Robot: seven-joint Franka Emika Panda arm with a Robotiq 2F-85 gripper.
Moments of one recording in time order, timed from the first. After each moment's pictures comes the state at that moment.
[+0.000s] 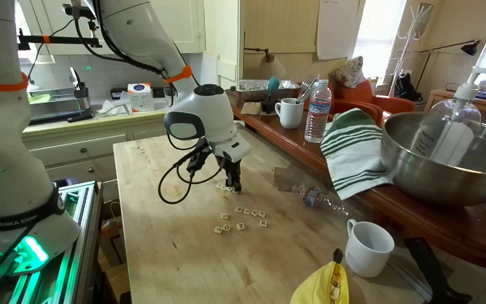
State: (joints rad) arm 0.05 0.24 -0.08 -2.50 0.54 3.00 -0.03
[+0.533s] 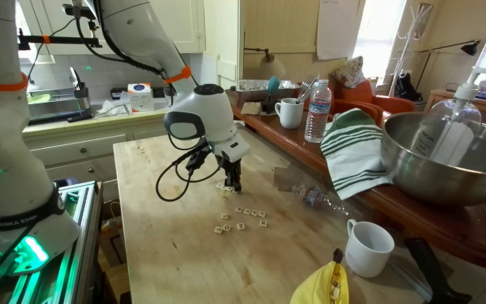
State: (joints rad) arm 0.09 0.24 -0.12 -2.50 0.53 3.00 0.04
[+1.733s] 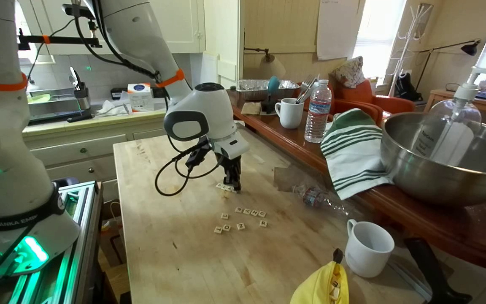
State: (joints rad) arm 0.09 0.24 -0.13 -2.51 0.29 3.00 0.29
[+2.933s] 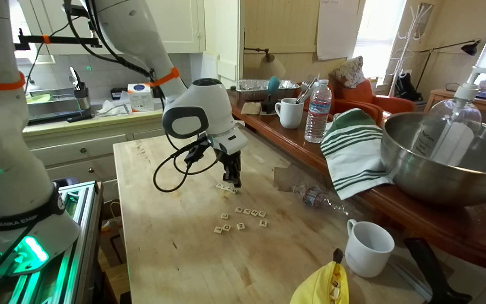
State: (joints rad) arm 0.11 0.21 -0.16 -2.53 0.19 3.00 0.39
